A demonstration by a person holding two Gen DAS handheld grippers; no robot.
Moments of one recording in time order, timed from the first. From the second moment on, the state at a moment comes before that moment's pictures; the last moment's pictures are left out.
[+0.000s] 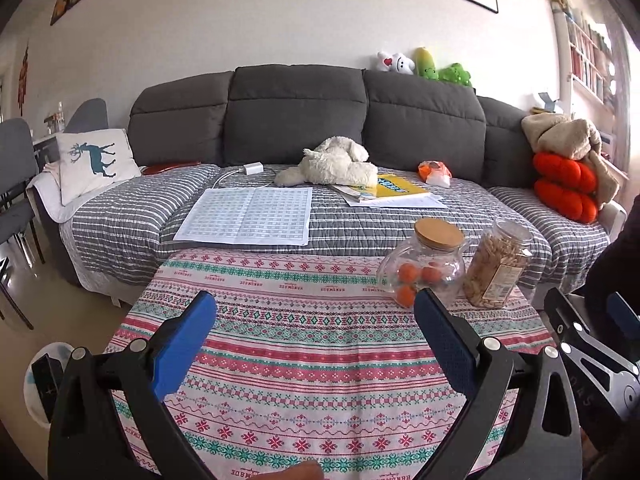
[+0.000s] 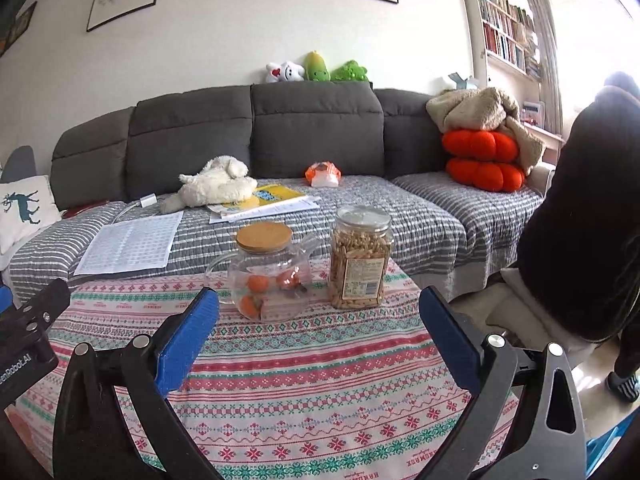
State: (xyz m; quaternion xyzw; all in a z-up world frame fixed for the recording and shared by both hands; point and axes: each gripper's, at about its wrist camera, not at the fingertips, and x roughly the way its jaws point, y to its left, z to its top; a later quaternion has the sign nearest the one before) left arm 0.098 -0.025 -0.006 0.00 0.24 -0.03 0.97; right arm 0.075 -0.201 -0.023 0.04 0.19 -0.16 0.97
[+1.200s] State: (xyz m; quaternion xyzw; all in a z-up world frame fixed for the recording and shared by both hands) left arm 0.098 -0.026 -0.008 0.00 0.24 -0.02 0.97; right arm 0.071 -0.208 -0.021 0.04 0.18 -0.17 0.97
